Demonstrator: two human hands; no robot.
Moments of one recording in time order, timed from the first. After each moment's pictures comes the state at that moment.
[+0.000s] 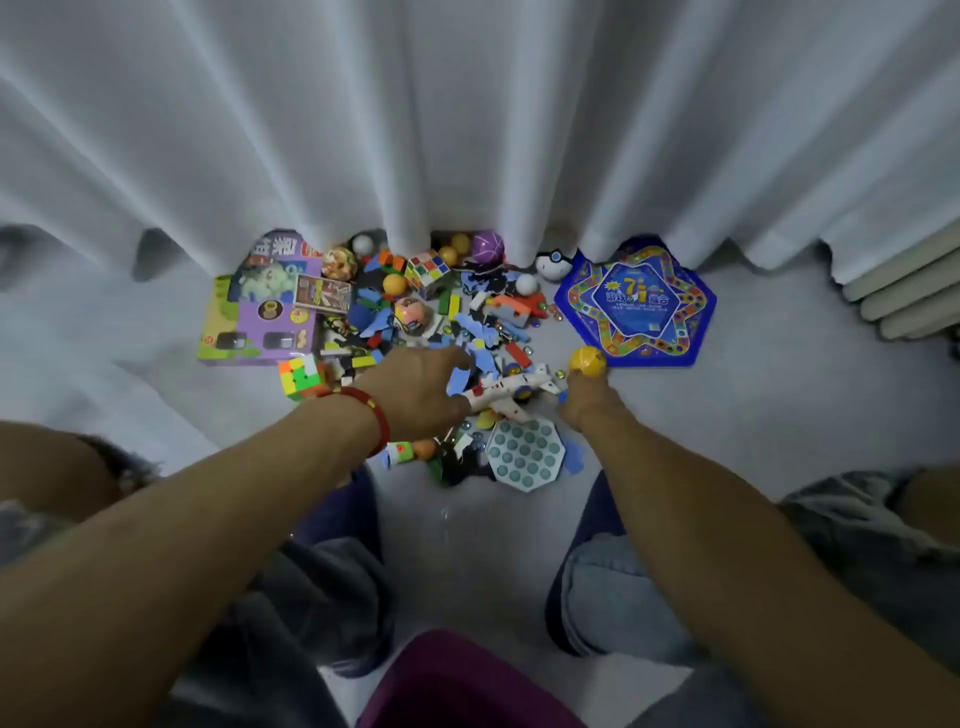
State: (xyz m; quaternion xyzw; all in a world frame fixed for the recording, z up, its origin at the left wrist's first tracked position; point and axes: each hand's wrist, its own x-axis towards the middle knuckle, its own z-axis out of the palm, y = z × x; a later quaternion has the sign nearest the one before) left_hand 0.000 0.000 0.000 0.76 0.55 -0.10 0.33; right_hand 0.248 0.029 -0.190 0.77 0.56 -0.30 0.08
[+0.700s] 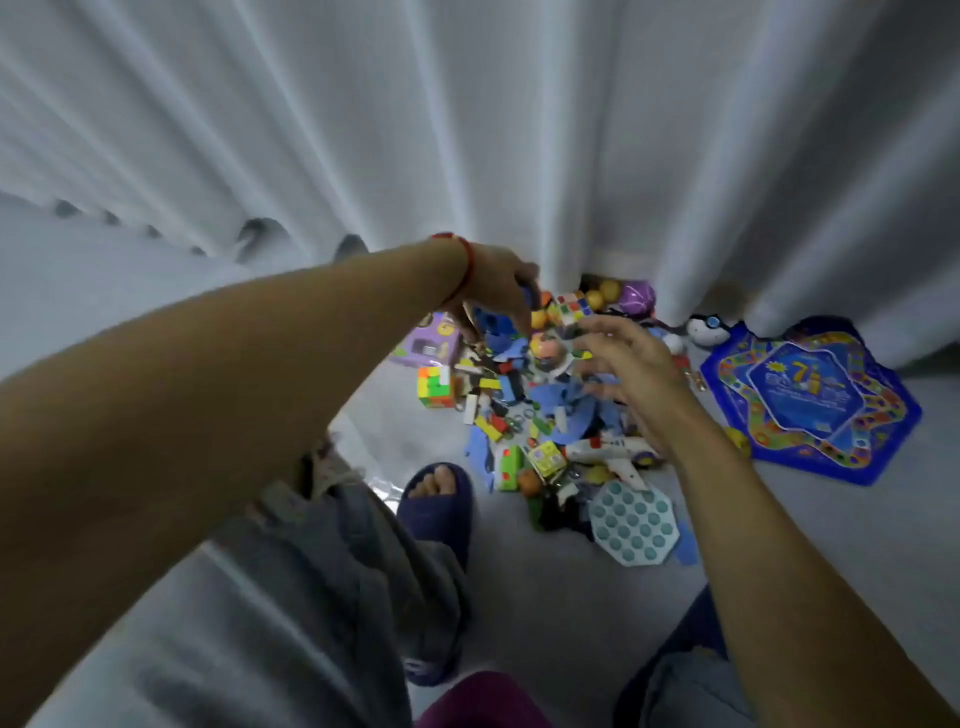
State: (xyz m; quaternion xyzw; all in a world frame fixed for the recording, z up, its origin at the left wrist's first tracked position) left_hand -0.059 0.104 0.050 0.52 0.69 -0.01 0.50; right_hand 0.144 0.059 -0.038 0.51 0.45 -0.66 -0.32
